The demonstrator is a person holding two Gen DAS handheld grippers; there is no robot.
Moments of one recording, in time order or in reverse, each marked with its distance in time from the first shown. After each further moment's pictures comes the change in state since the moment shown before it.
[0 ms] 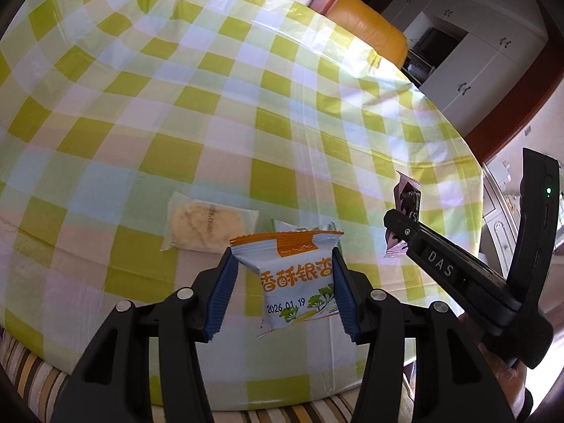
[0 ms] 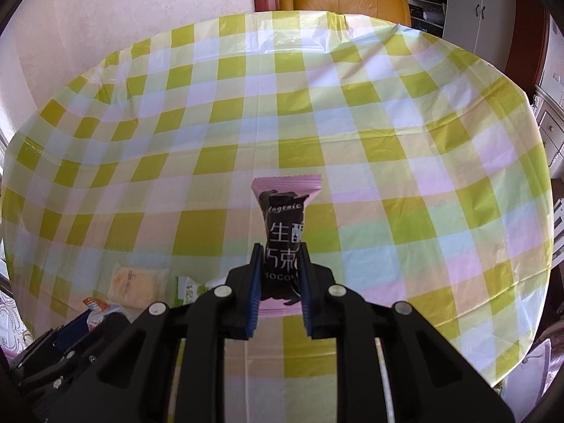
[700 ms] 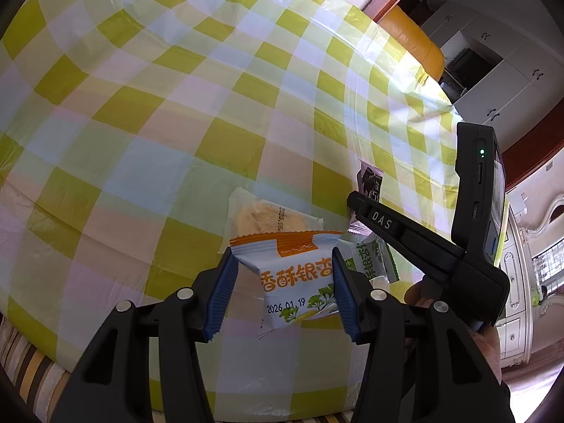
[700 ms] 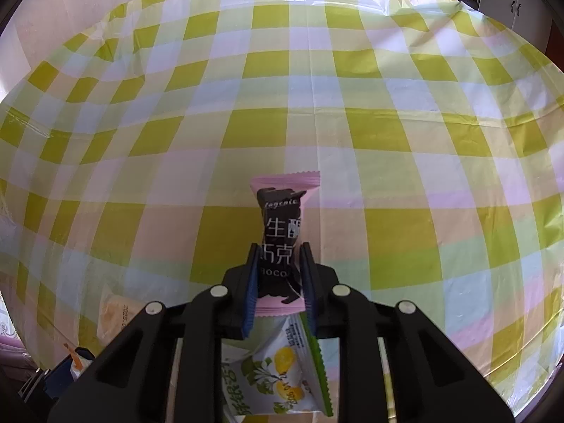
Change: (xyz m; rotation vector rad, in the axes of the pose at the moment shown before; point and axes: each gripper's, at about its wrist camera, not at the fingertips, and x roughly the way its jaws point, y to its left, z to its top) left arm 0.006 0.054 0.005 -0.156 -0.003 0.080; right arm 0.096 0.068 0.025 -0.079 0.119 0.059
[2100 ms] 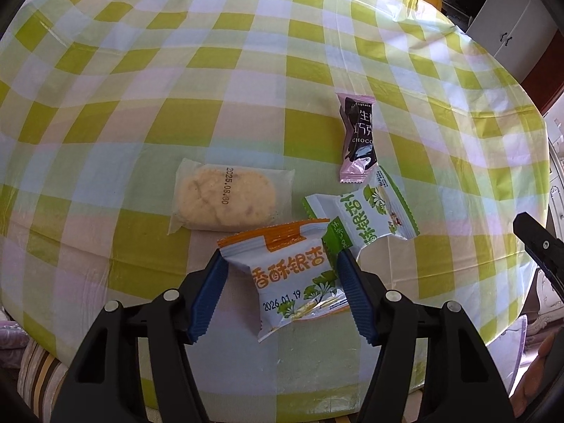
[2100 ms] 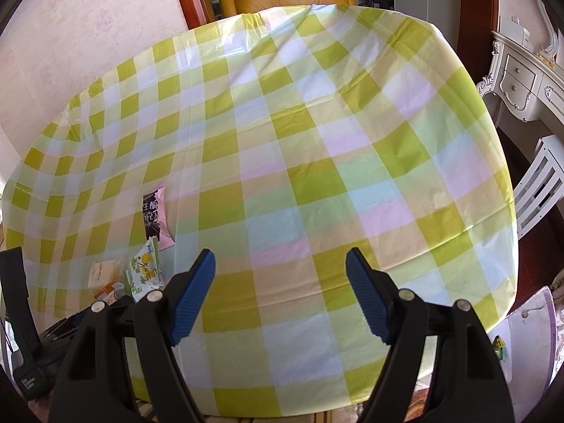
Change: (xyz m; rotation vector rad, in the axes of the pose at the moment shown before) left arm 0.041 -0.053 -0.018 0.220 0.122 0.202; right arm -0.114 -0.131 -0.065 0.245 -0.119 -0.045
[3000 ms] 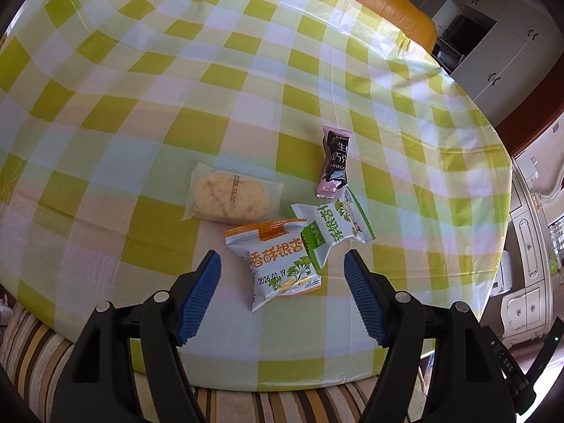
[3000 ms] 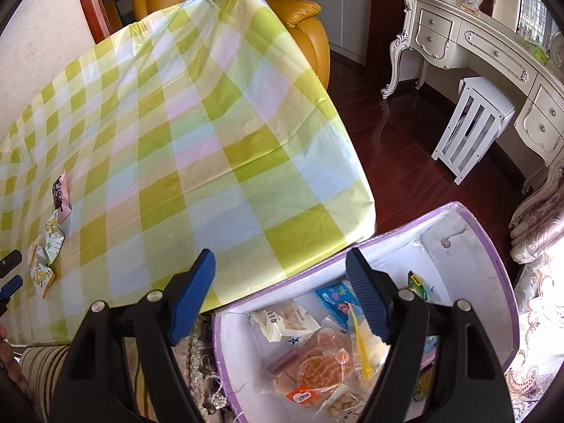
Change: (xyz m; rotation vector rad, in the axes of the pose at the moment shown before) left arm -0.041 0.015 -0.010 -0.106 -0.065 -0.125; right arm -0.056 -0.143 -0.077 0.179 0.031 -0.212
